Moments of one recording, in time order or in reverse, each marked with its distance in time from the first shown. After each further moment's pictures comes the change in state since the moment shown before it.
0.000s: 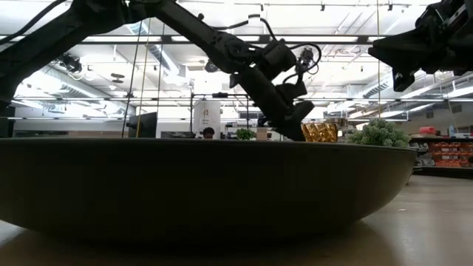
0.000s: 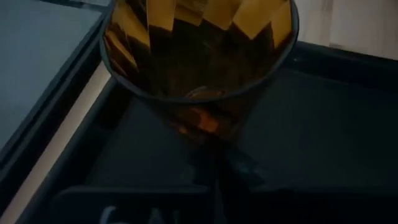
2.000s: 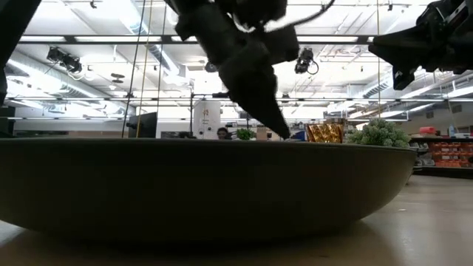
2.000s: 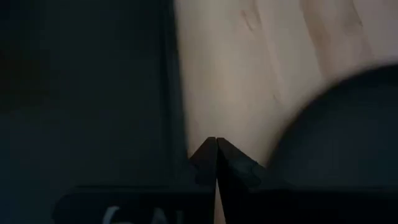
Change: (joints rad) left arm -0.384 -0.325 -0.429 -0.104 0.083 0.043; right arm 0.000 -0.001 0.000 0.023 0.000 0.000
